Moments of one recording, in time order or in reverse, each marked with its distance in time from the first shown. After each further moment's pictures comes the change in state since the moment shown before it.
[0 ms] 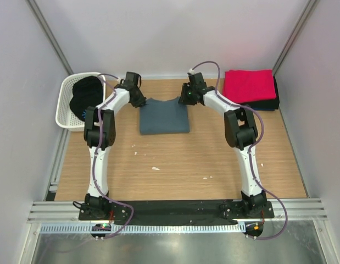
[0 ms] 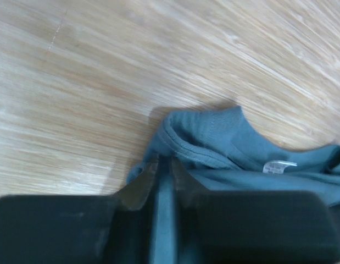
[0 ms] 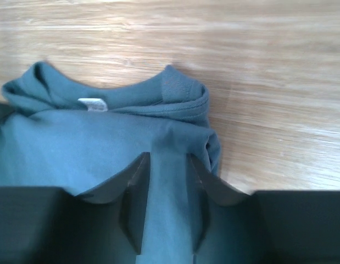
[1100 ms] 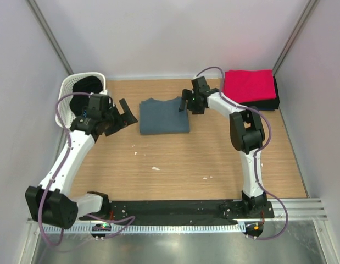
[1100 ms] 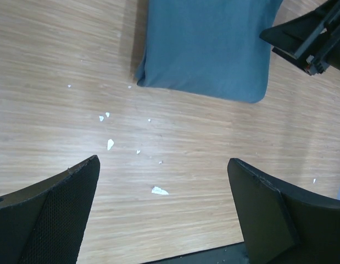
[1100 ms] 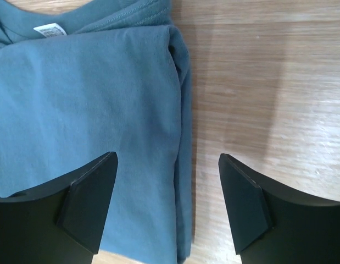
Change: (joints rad) left arm 0.000 -1.103 -0.759 -0.182 0.143 0.117; right arm 0.001 -0.145 -0.145 -0.169 0.002 0.022
